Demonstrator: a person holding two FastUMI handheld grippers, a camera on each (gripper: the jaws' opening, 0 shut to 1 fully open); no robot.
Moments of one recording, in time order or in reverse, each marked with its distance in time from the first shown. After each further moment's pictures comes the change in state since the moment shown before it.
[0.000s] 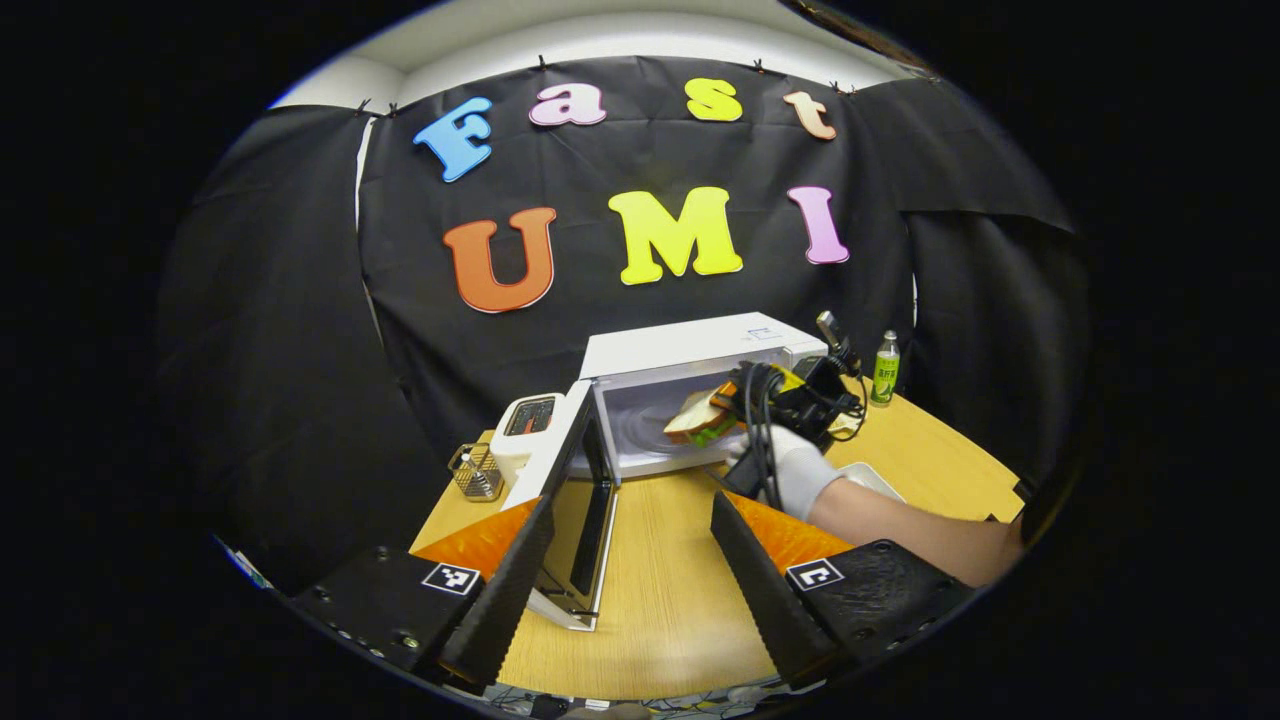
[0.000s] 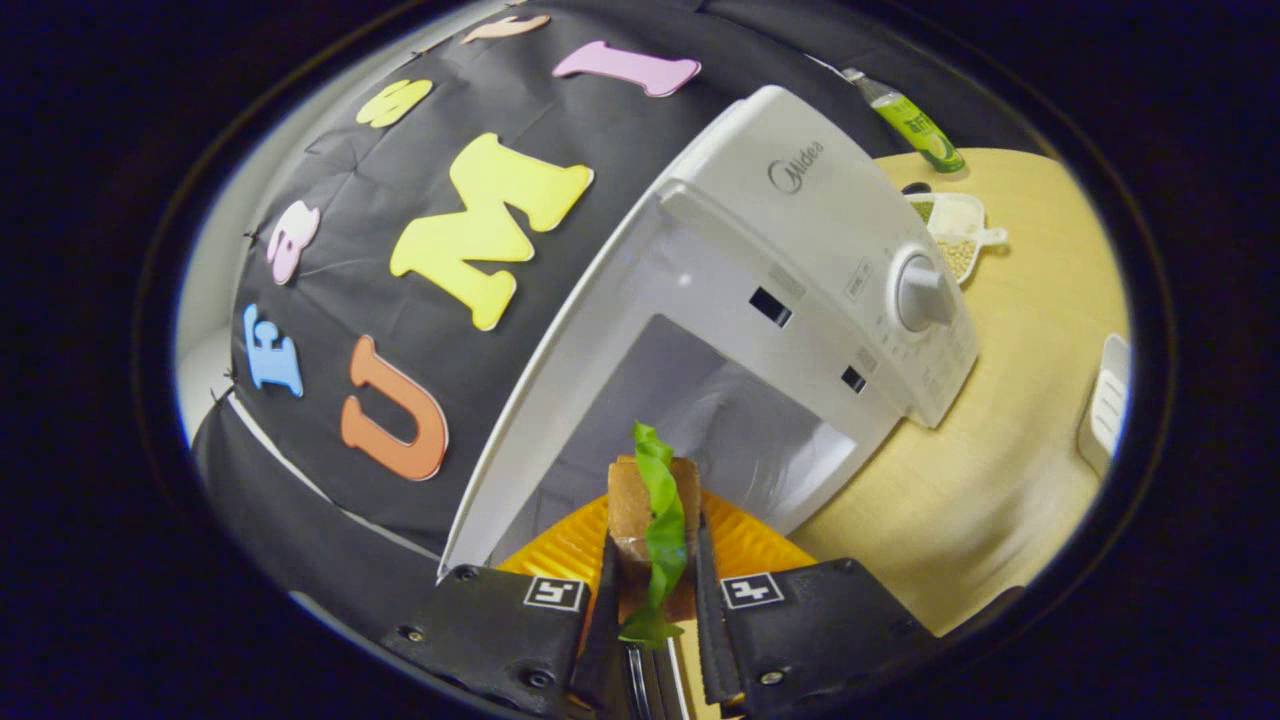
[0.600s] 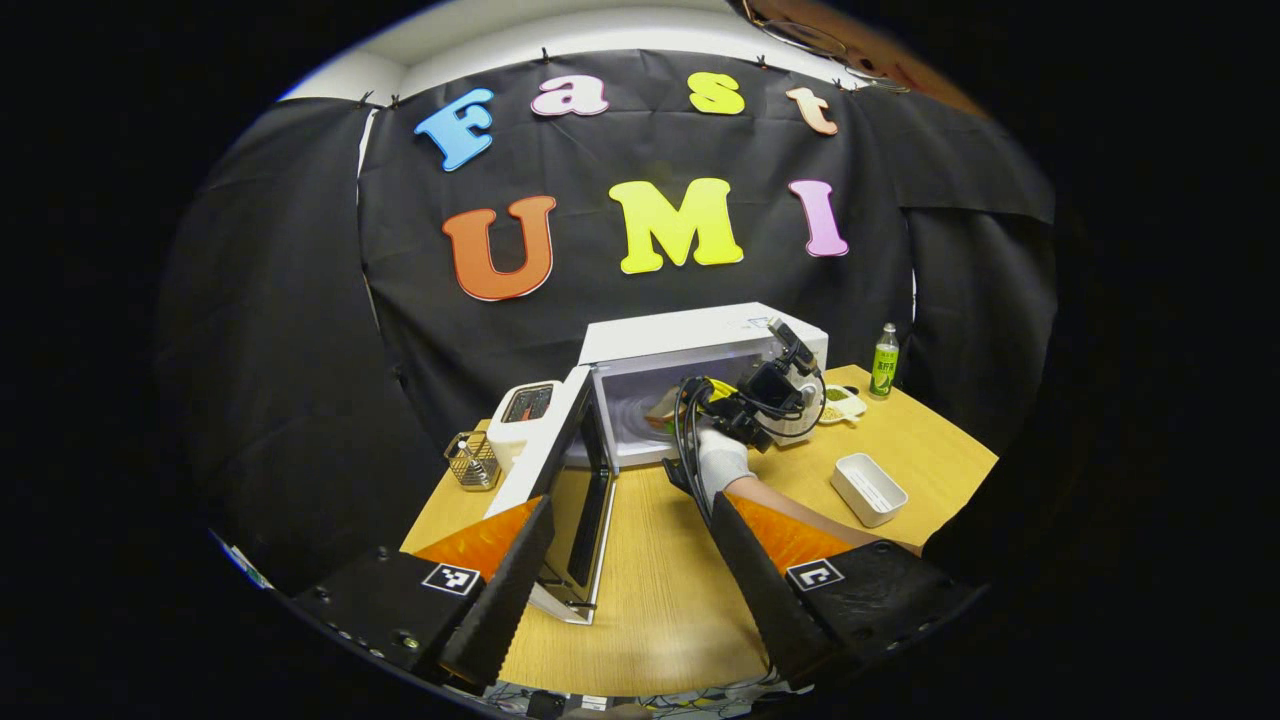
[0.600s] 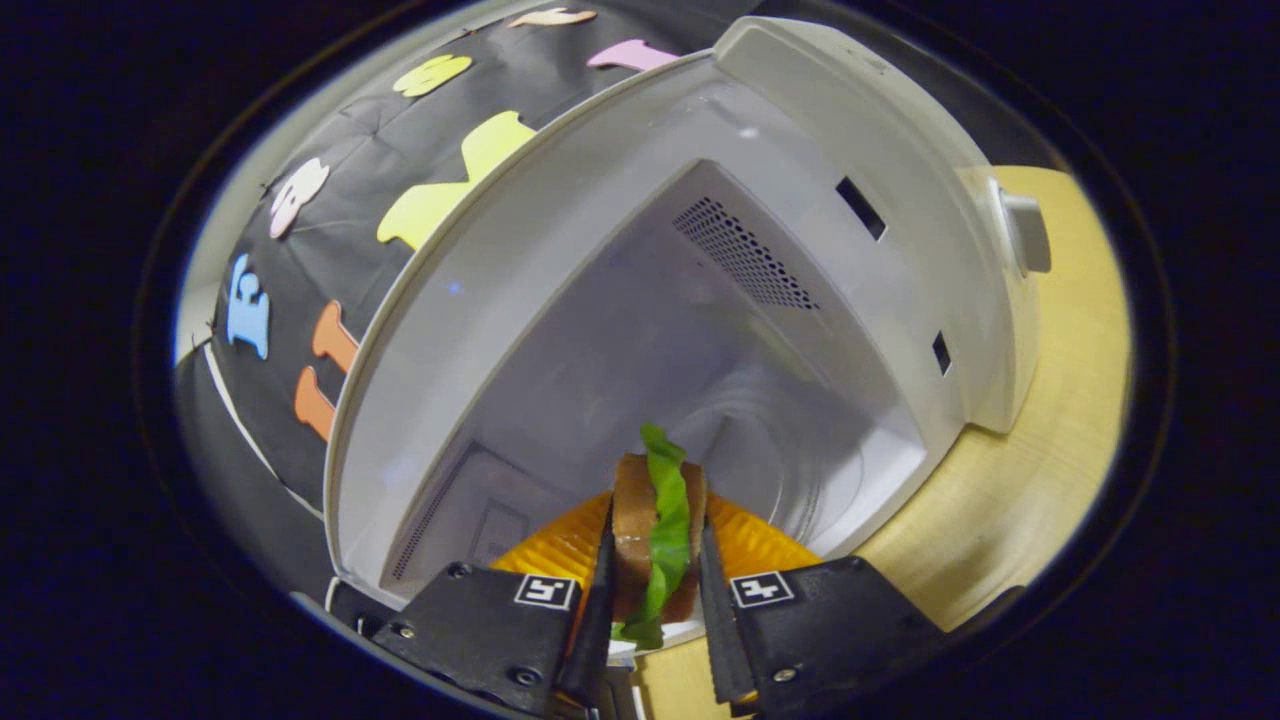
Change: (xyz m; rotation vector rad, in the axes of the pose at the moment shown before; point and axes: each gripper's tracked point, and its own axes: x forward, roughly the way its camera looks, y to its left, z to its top) left arm 0.004 0.004 -0.021 -0.025 0.050 -0.008; right arm 0.069 -0.009 -0.016 -0.203 -0.096 -0.074
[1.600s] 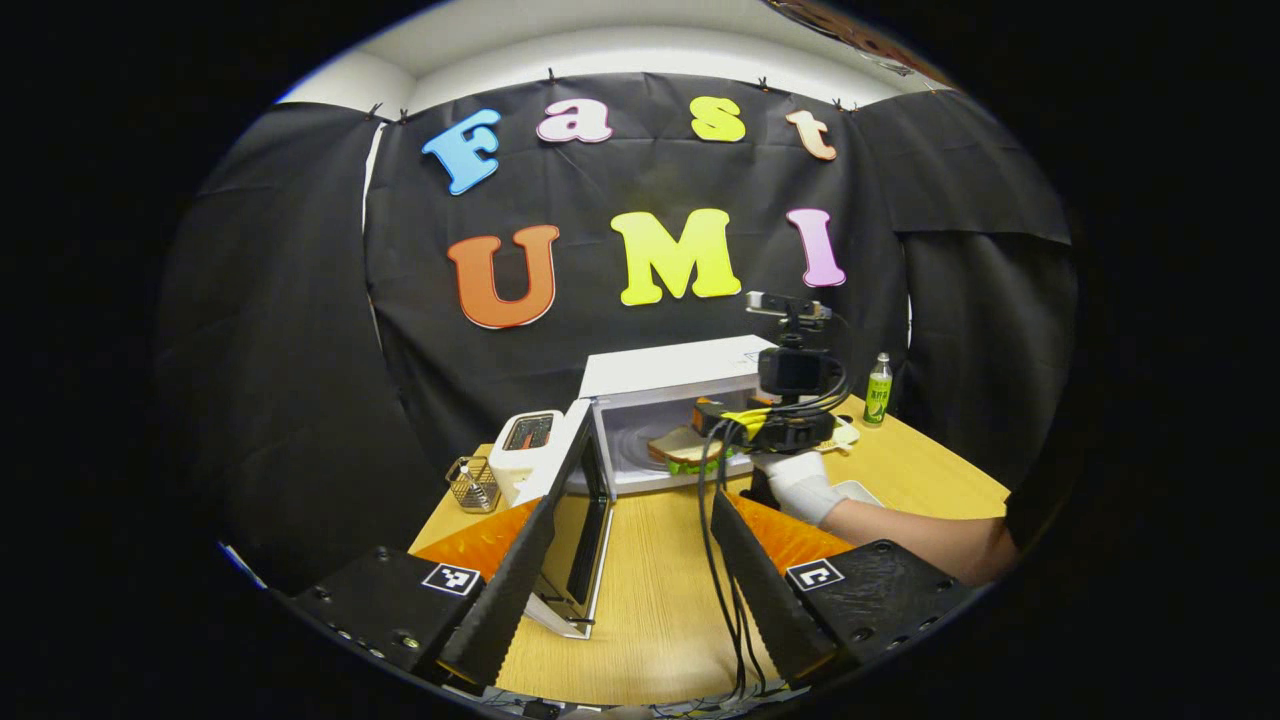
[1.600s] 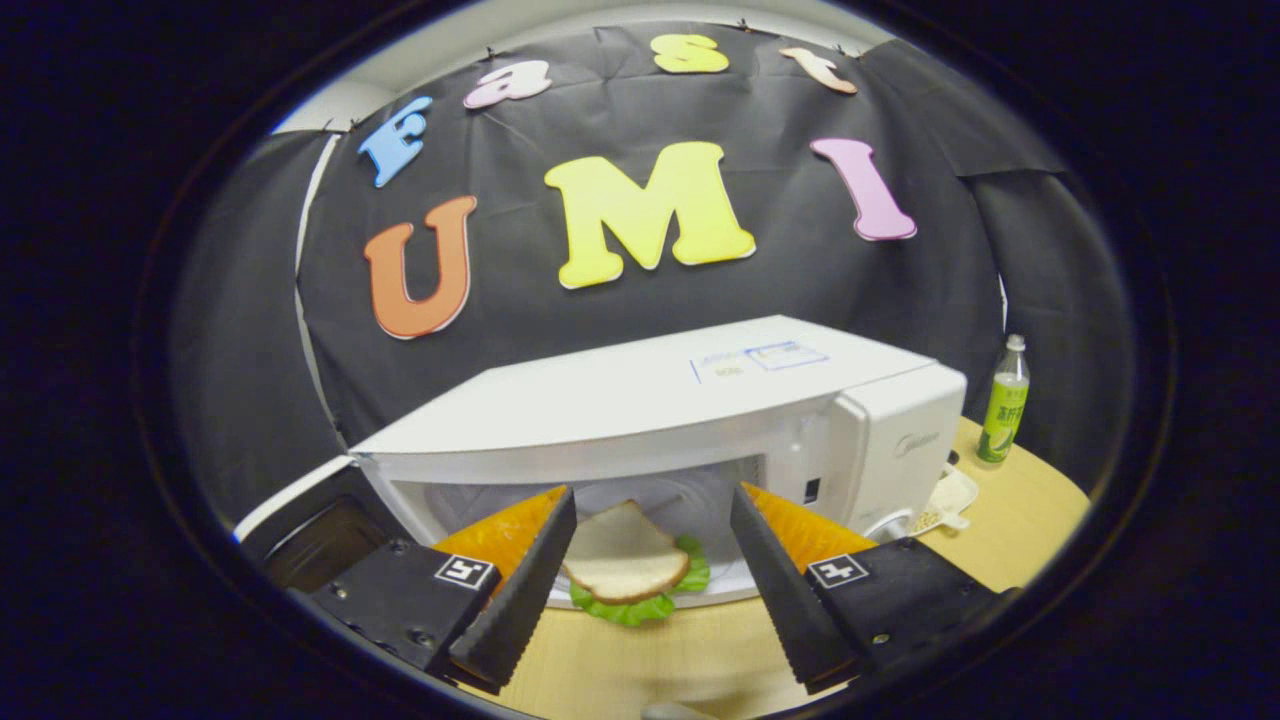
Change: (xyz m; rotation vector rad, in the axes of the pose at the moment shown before) left arm -0.019 0.007 0.031 -0.015 -0.103 0.017; right arm -0.121 0.020 0.084 -0.604 -0.068 0.066
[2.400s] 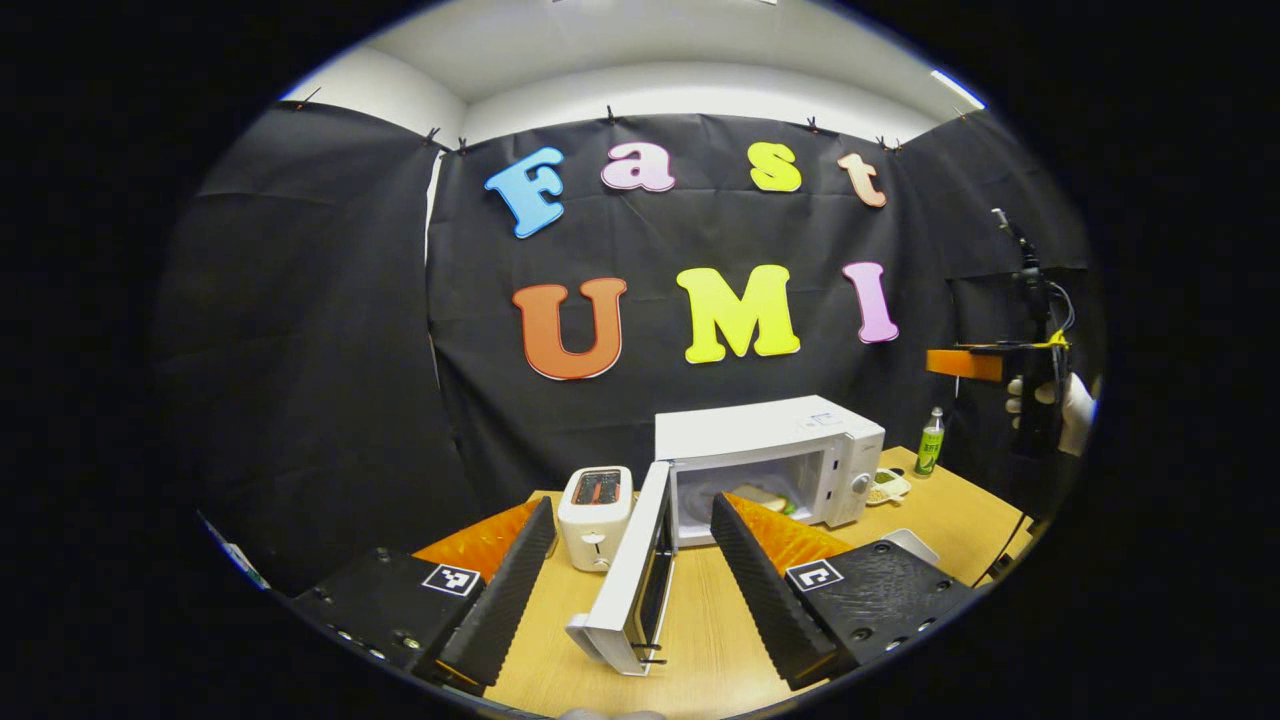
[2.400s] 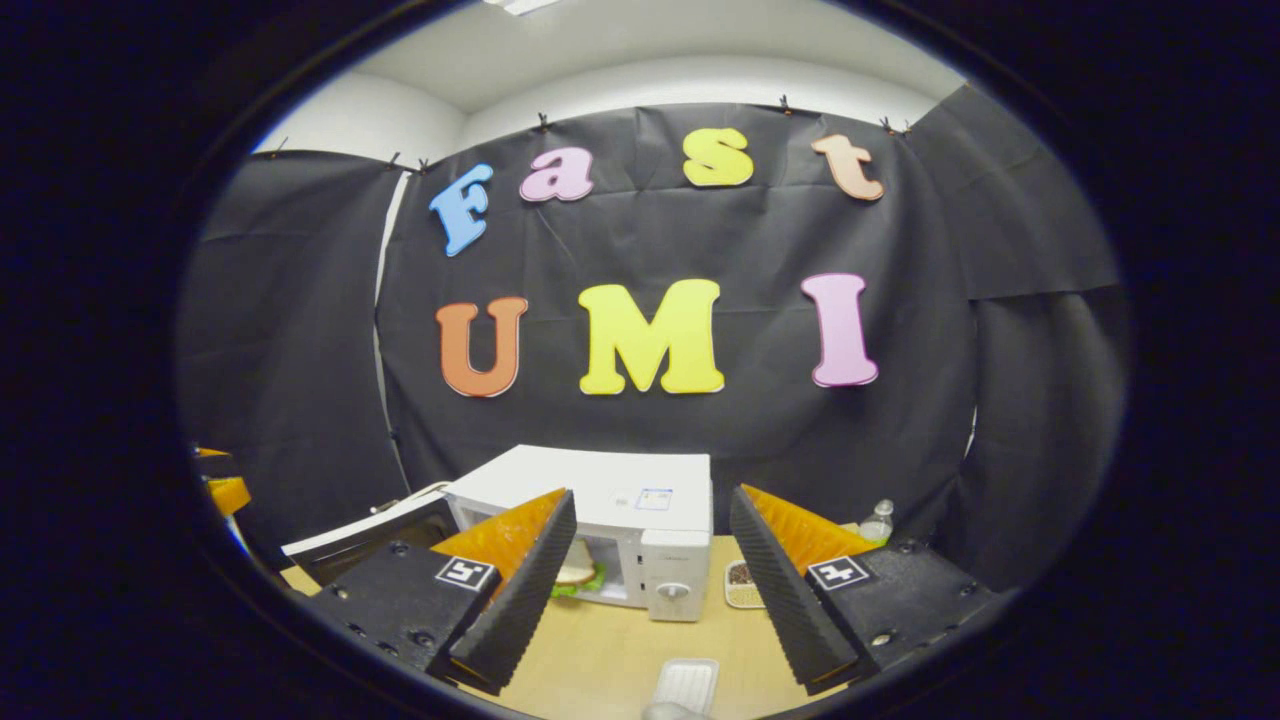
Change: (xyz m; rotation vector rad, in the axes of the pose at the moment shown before) left arm 0.000 0.080 0.048 -0.041 -0.162 0.139; right arm -0.220 -0.120 0.161 -0.170 -0.113 0.104
